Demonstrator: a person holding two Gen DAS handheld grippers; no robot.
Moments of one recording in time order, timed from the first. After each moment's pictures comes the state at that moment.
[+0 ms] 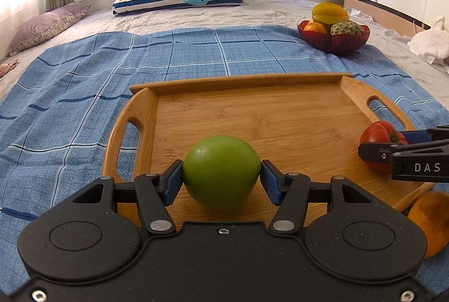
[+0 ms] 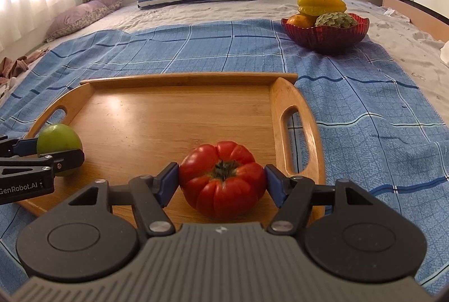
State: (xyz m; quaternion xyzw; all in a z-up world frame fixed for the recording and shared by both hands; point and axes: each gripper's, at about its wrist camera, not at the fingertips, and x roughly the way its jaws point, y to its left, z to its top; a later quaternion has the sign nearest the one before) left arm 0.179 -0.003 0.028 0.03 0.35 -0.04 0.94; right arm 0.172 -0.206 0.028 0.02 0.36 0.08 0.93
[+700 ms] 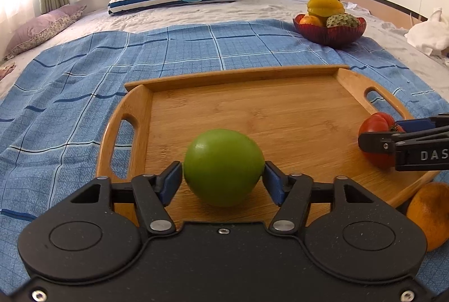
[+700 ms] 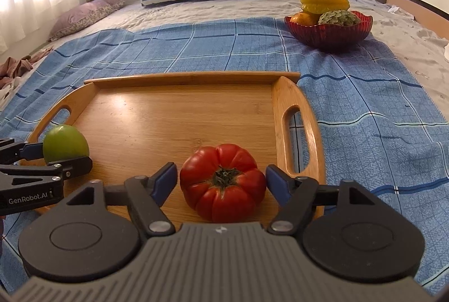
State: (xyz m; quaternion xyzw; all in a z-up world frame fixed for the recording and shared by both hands) left arm 0.178 -0.010 0.024 0.04 0.35 -0.04 0.93; right arm 0.171 -0.210 0.032 0.02 0.37 0.10 0.93
